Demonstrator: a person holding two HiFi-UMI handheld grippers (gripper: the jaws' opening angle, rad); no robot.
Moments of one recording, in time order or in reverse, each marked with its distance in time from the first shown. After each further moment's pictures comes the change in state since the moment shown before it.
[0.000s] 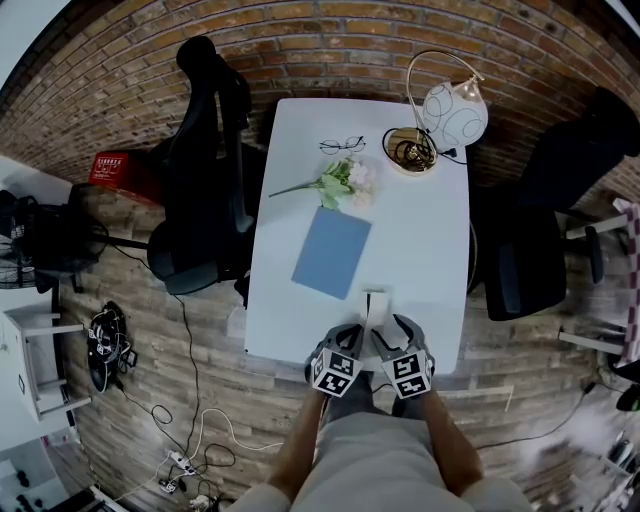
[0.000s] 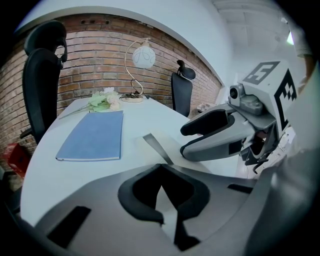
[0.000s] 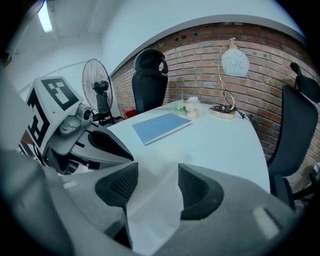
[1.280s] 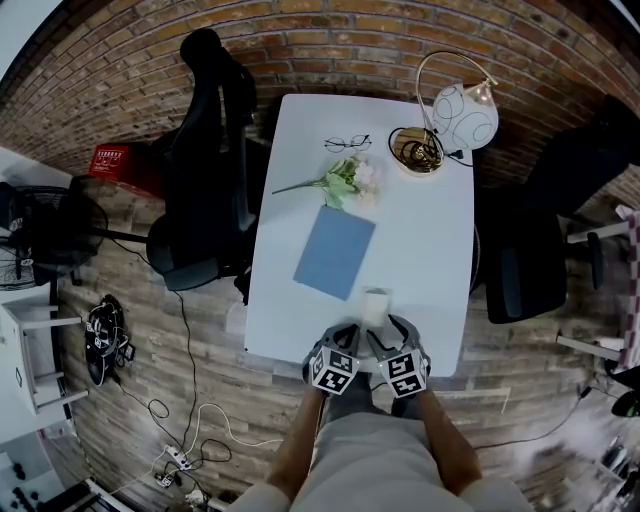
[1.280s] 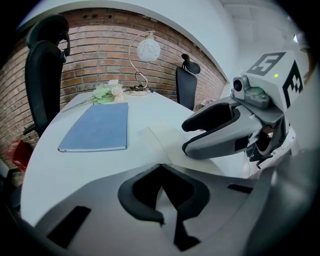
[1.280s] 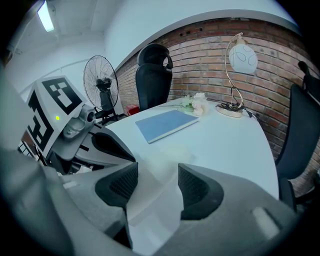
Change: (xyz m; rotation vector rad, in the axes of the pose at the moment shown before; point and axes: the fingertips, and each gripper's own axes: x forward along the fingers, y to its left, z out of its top) left arm 0.008 0.014 -0.018 -0.020 0.057 0.030; right arm 0.018 0.010 -0.002 -0.030 0.023 0.042
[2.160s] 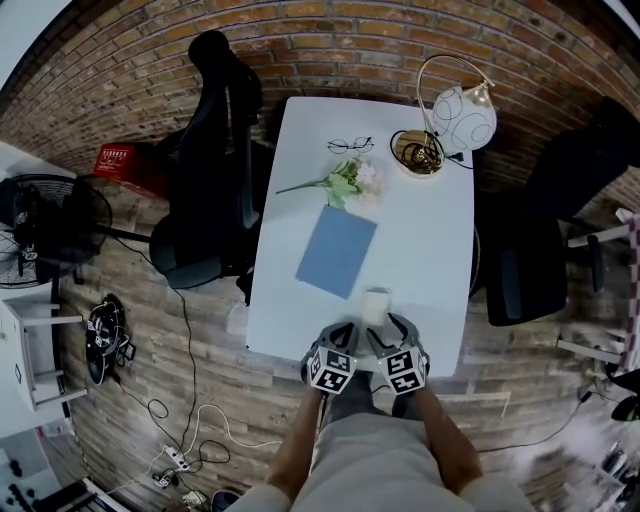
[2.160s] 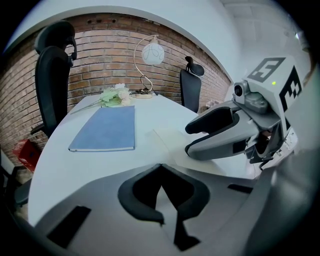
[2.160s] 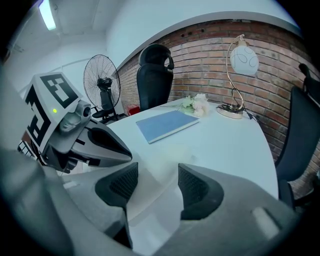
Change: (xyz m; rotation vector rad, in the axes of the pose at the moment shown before) left arm -0.011 0.008 0.000 -0.022 -0.027 0.056; right arm -0.001 0.002 0.002 -0.014 0.007 -0.007
